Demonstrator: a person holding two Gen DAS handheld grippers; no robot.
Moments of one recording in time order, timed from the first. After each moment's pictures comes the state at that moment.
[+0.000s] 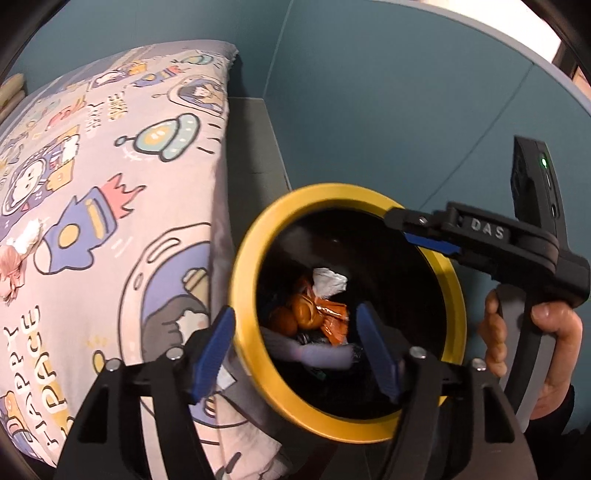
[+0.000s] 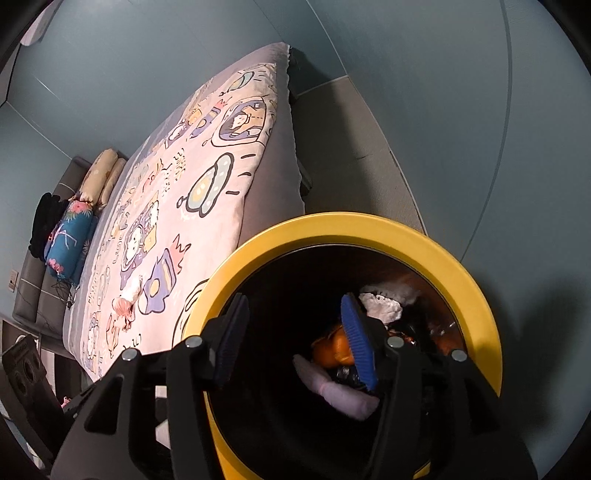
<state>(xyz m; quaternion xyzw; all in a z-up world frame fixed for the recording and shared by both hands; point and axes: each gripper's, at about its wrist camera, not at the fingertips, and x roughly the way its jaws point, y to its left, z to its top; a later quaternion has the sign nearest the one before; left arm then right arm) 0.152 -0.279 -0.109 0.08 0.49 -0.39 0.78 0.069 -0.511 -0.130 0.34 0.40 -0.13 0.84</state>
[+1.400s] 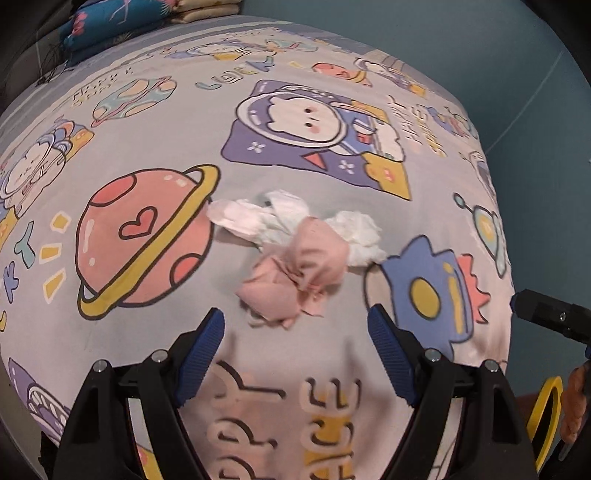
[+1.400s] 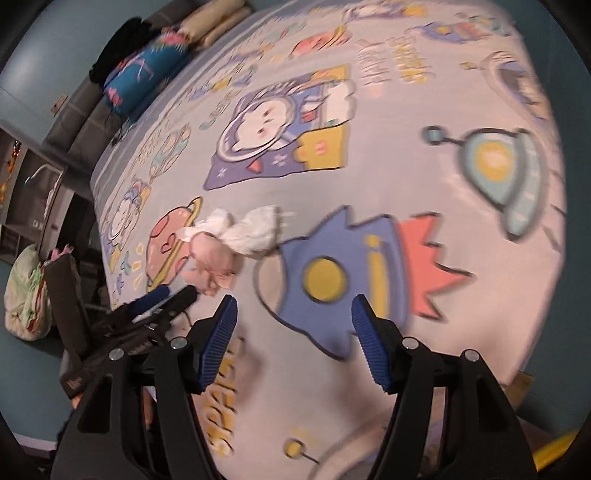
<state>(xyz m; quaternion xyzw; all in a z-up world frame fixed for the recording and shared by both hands) 0.385 0.000 -0.178 -0.09 0.52 -0.08 0.84 0.388 -0.251 -0.142 0.16 0.56 0.15 0.80</state>
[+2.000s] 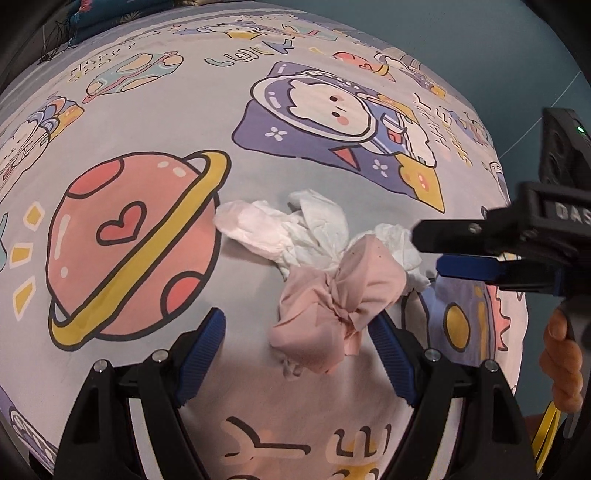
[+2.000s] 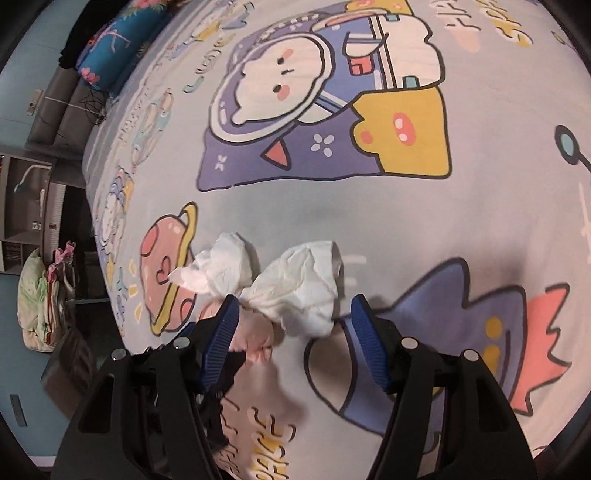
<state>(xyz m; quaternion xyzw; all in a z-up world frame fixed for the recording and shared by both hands) 0.420 0.009 -0.214 -0.12 0.54 -0.07 0.83 0.500 -0.180 -0.206 0.18 0.65 0.15 0.72</state>
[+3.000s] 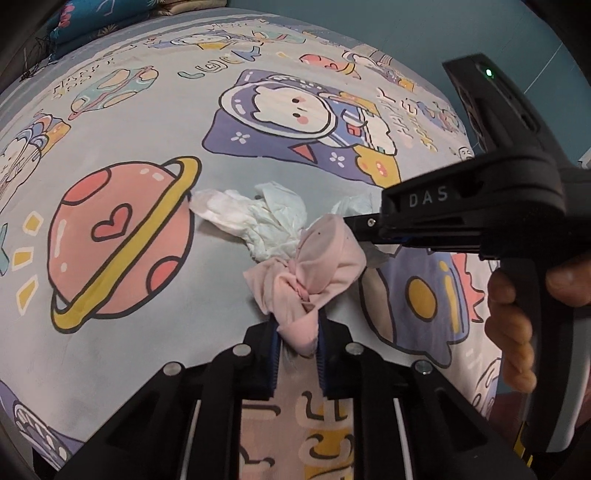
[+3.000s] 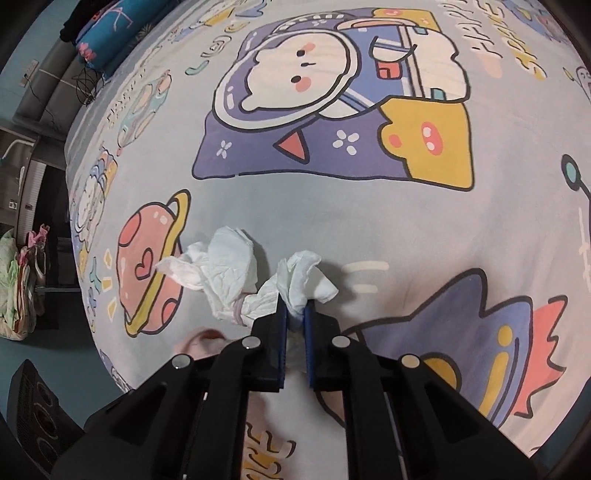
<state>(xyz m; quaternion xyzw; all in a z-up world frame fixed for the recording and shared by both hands) 0.392 0.001 -0.187 -0.11 0.53 -0.12 0.83 0.494 -0.149 -0.206 0.11 0.64 0.13 0.75</state>
